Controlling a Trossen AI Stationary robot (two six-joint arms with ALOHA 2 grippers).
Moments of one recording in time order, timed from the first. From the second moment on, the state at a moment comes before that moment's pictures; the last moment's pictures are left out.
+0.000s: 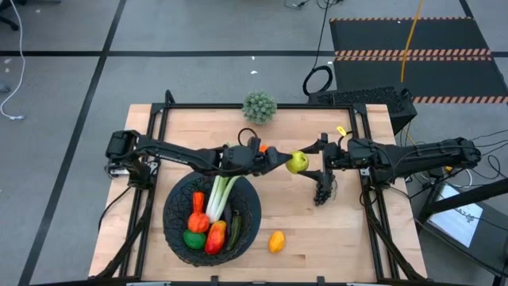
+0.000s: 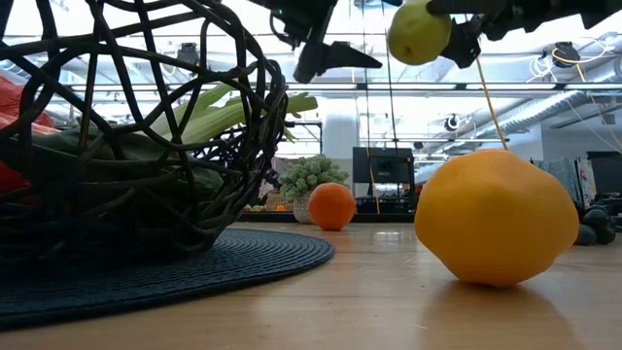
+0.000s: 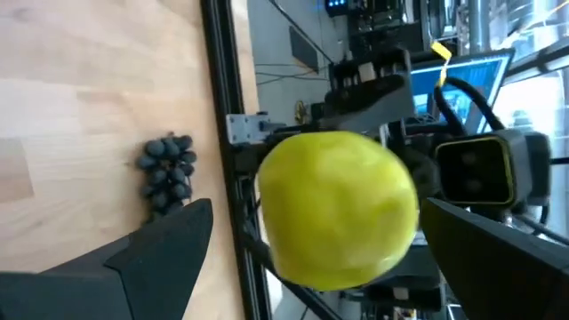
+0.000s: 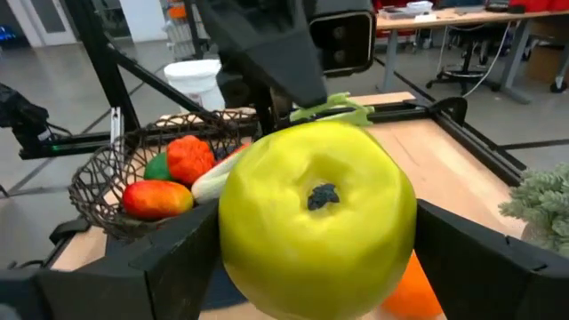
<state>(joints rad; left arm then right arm) -0.08 1.75 1.27 0.25 -0.29 -1.46 0.05 0.79 0.53 0.05 0.07 0.12</state>
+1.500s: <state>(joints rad) -0.03 1.78 1.27 0.32 -0.03 -1.42 0.05 0.88 0.53 0.20 0.00 0.07</state>
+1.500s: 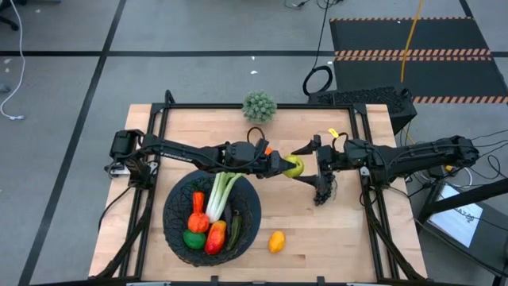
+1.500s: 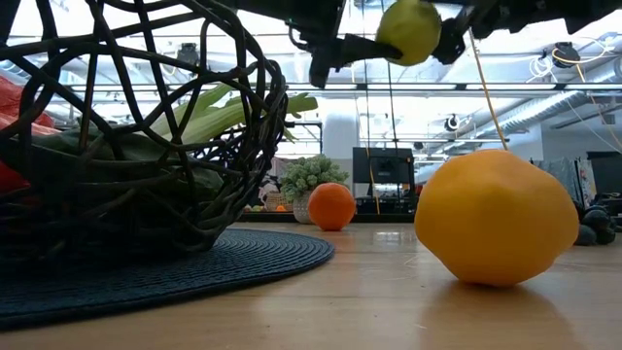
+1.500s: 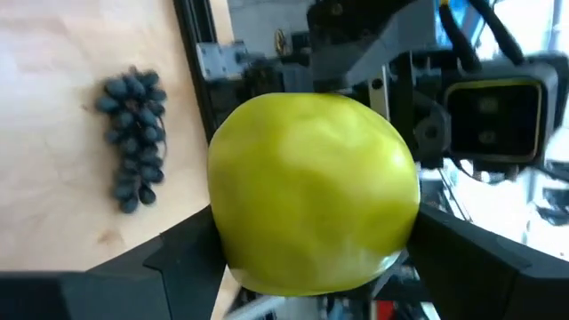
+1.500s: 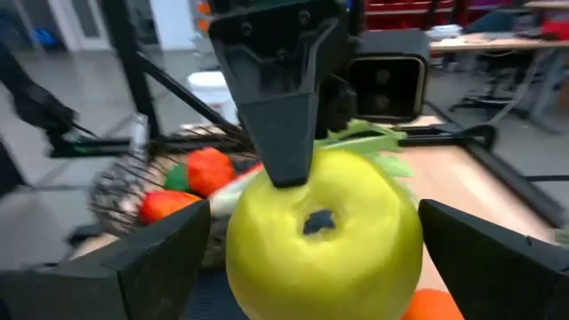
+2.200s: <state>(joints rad) -0.03 1.72 1.28 0.48 0.23 -1.38 0.05 0.57 0.53 0.26 0.02 0.22</state>
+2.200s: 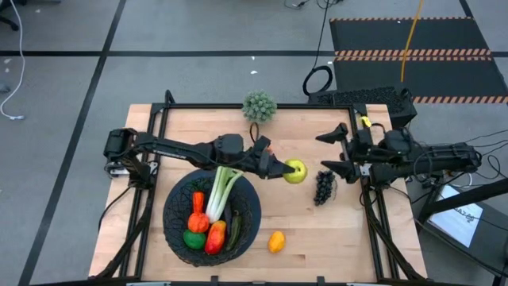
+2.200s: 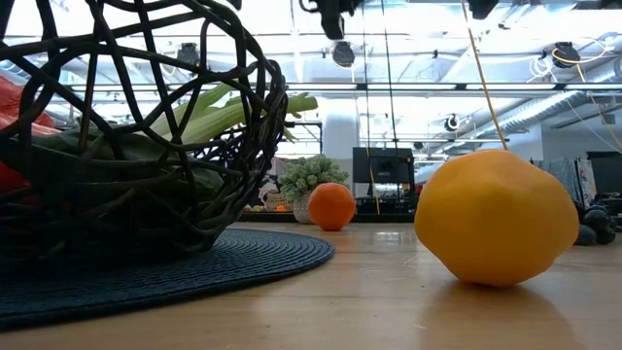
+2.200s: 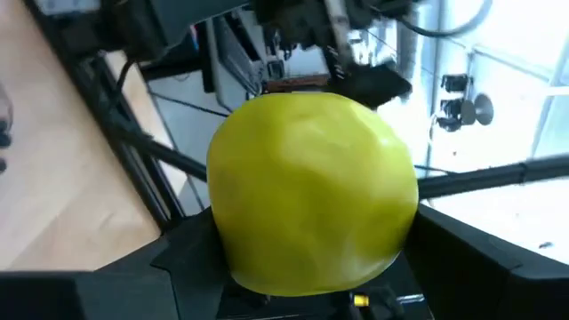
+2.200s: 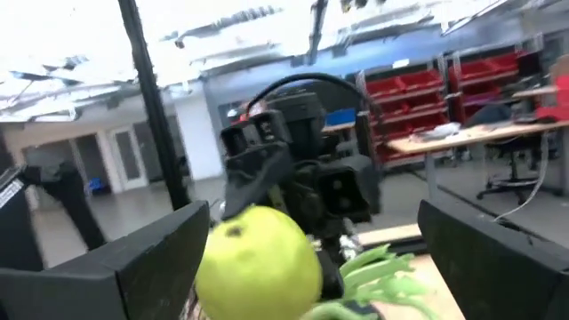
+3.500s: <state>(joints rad) -0.32 1.44 1.29 -0.80 0.03 -1.17 0.05 0.62 0.53 0.32 0.36 0.39</state>
